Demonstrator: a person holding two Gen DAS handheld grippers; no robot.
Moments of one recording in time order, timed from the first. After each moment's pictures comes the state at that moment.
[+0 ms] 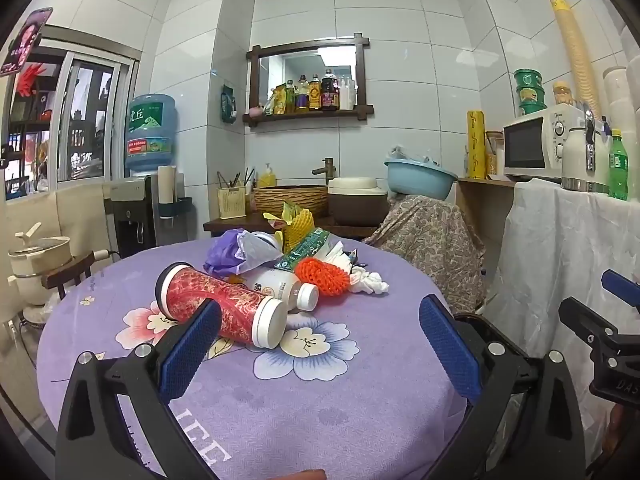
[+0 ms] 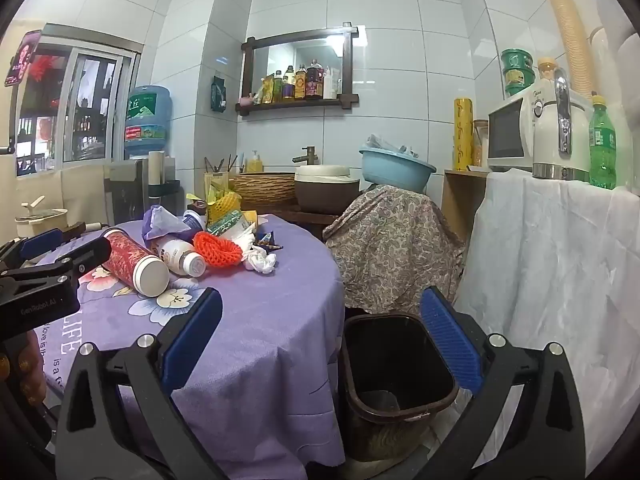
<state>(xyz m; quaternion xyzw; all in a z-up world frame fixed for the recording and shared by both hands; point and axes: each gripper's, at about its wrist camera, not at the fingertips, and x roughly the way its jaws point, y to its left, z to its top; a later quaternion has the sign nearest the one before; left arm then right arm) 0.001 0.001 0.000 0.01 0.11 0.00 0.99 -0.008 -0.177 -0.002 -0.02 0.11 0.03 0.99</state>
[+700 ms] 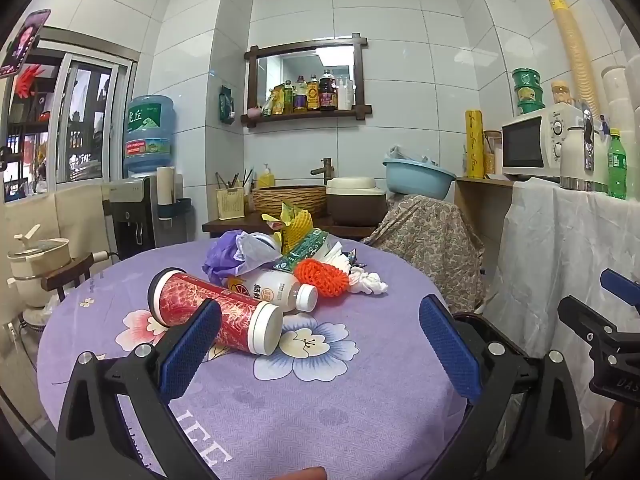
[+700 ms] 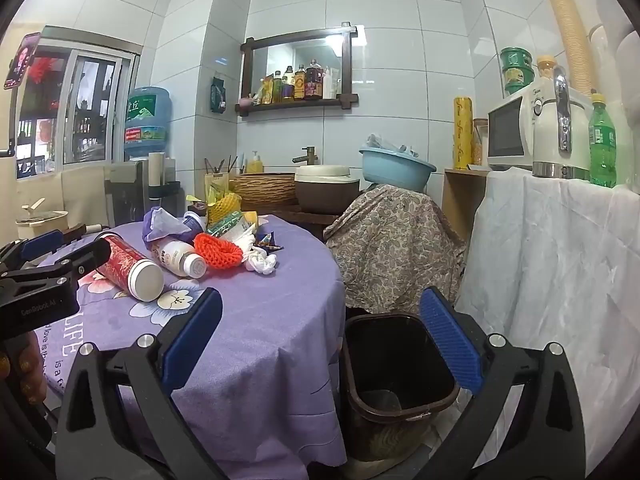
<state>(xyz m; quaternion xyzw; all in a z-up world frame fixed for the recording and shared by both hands) 0.002 -0.001 -0.001 0.01 0.11 0.00 0.99 -0.007 -0.178 -0.003 -0.02 0.11 0.03 0.99</state>
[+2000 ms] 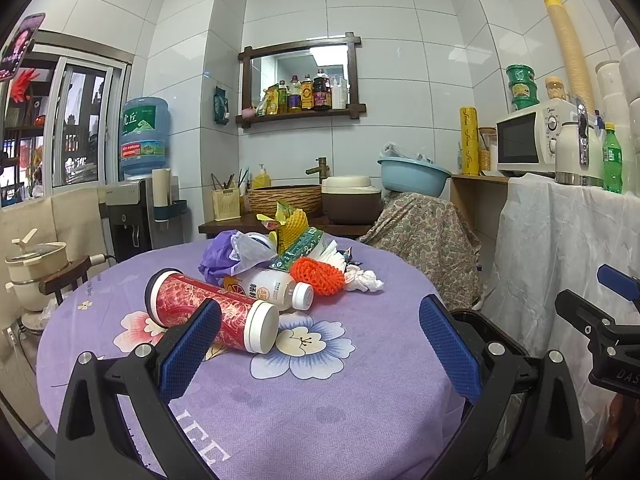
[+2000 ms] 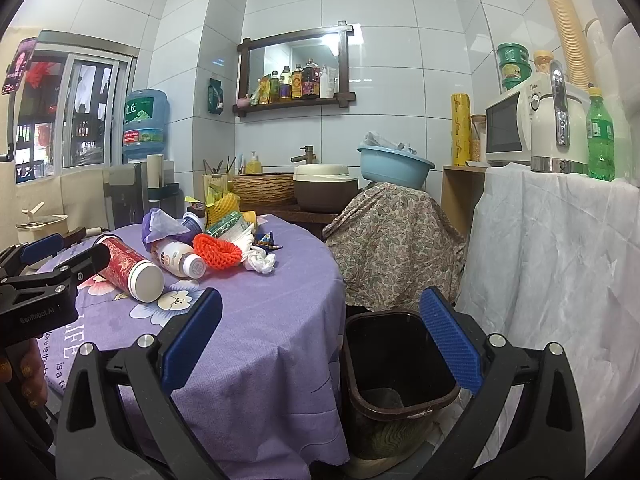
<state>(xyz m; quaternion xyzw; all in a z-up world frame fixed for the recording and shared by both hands) -0.001 -0.003 0.003 0.02 0.11 -0.01 0.99 -0.009 -0.182 -0.002 -0.01 0.11 0.03 0.99</state>
